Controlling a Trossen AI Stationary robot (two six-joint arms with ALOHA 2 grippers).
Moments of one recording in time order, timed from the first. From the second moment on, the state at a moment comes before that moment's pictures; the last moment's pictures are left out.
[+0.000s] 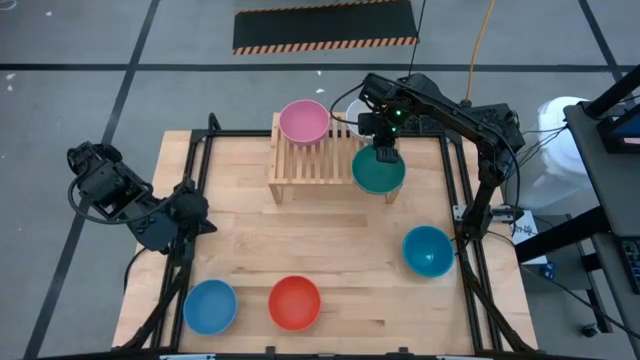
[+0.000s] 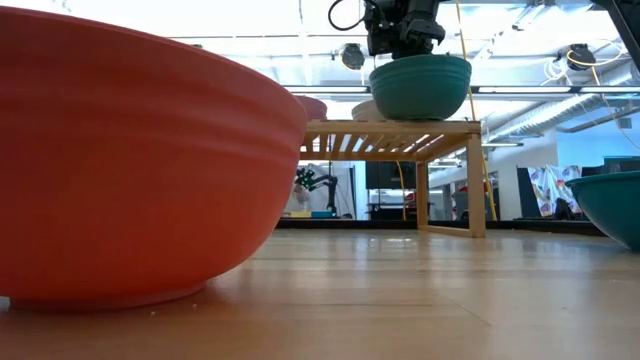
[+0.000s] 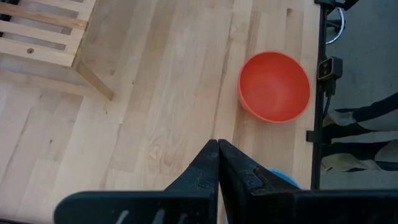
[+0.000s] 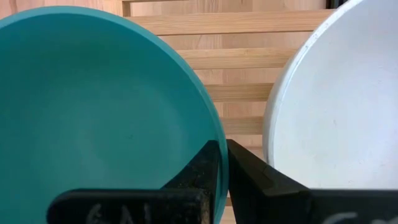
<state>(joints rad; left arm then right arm) -0.68 1.18 1.68 -1.57 -0.34 -0.82 -0.58 1.80 1.95 -1.51 -0.16 -0.54</state>
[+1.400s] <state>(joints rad) -0.68 1.18 1.68 -1.57 -0.32 -0.83 -0.57 1.77 1.95 -1.51 -0.08 -0.54</state>
